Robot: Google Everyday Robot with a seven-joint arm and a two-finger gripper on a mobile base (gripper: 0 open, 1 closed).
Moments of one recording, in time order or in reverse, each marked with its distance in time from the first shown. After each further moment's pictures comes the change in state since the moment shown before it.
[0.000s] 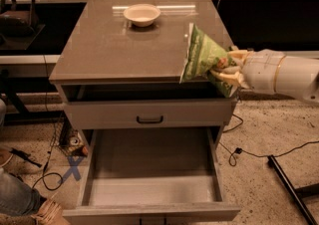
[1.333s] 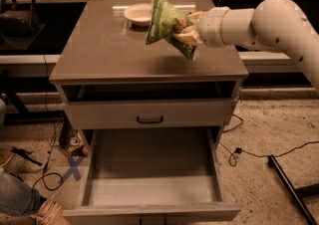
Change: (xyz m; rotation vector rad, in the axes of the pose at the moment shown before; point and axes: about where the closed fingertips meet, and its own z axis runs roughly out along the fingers) arm -0.045 -0.071 0.133 -0.030 0.008 0.022
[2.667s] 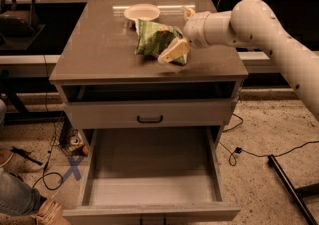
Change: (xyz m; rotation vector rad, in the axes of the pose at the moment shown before) arm 0.021 0.005 0.059 -0.093 0.025 0.080
